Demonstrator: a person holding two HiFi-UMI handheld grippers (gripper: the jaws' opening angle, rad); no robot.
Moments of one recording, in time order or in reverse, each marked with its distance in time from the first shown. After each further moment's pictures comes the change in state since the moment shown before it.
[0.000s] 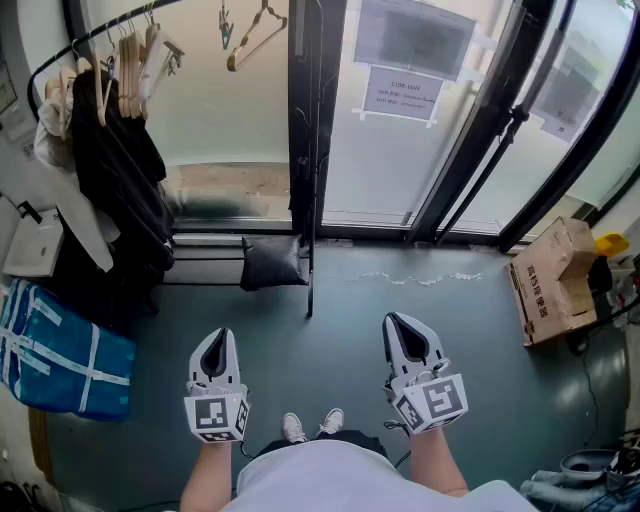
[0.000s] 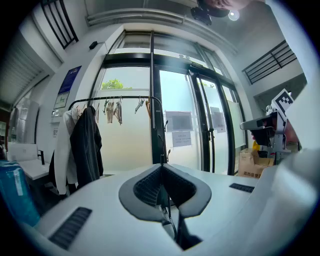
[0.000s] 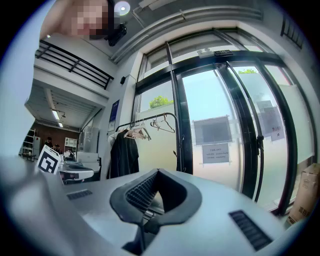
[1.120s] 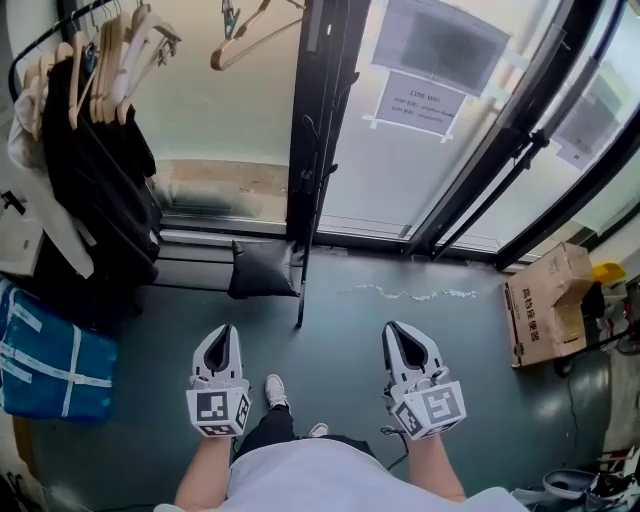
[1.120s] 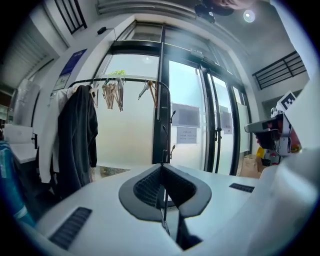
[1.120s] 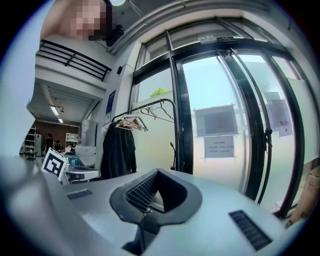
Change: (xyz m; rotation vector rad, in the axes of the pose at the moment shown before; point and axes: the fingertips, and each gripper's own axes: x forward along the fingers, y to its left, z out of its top) left arm 0.115 0.015 -0.031 -0.097 0.041 -0.009; right arm 0.092 -0.046 -0.028 -0.003 0.086 0.016
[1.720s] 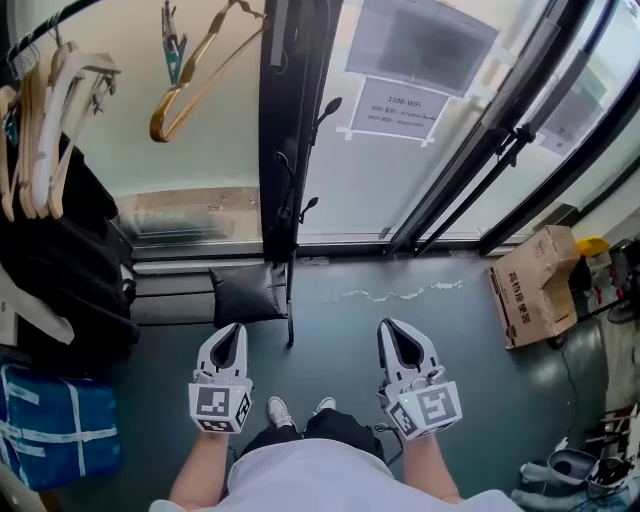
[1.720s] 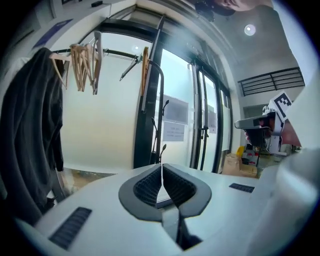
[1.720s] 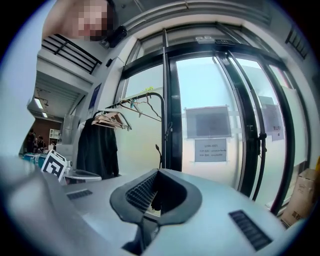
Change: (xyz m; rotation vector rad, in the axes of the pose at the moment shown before) left arm 0.153 0.011 0.024 0.013 0.060 -0.269; right arm 0.104 -0.043 0.030 -0.003 0.000 -0.156
